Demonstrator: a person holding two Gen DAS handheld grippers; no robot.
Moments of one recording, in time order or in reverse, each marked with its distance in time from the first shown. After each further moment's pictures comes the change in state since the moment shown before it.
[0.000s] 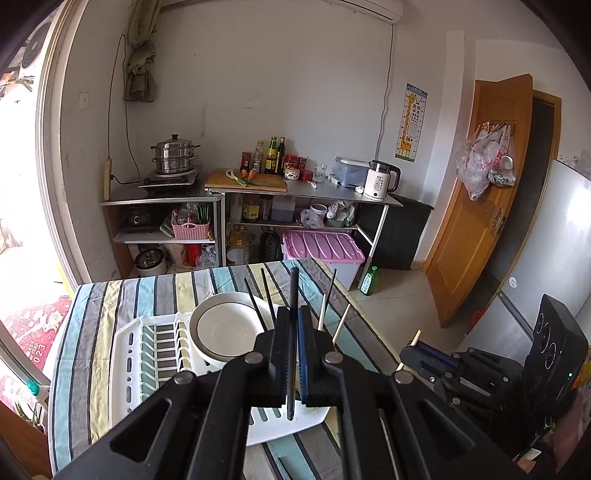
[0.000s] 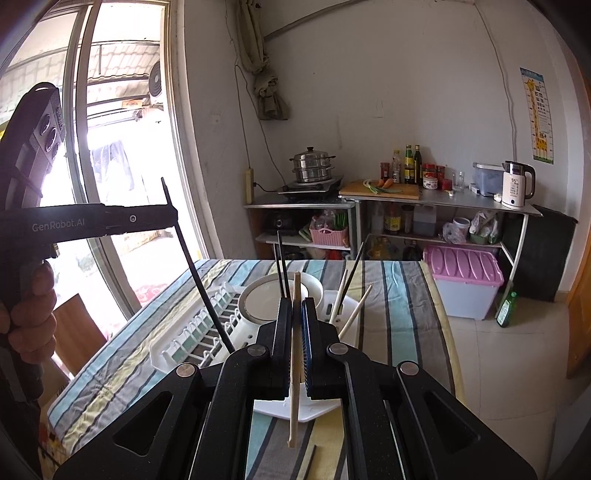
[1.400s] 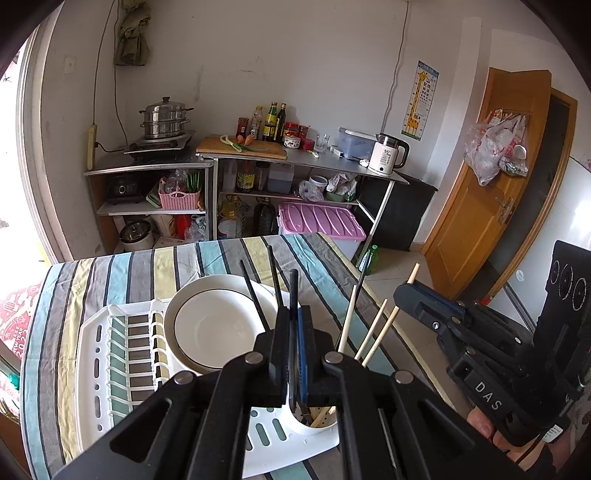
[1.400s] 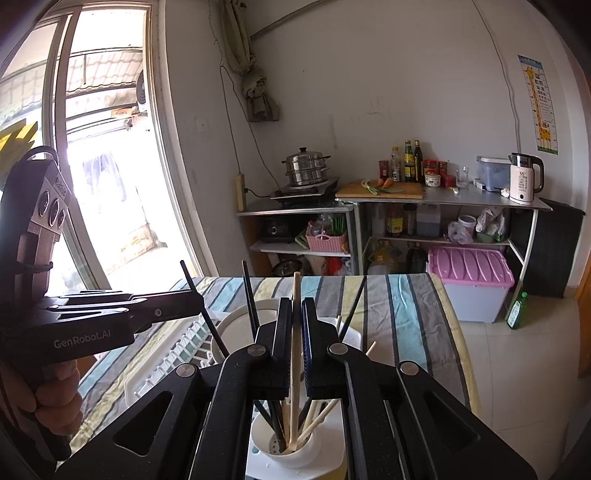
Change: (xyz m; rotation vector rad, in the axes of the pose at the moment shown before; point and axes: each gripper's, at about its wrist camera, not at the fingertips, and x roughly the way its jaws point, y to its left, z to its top) left arm 0.093 0.025 -0.007 -0.035 0.116 -0.035; right arm 0.080 -0.025 0.019 0.053 0.005 0.004
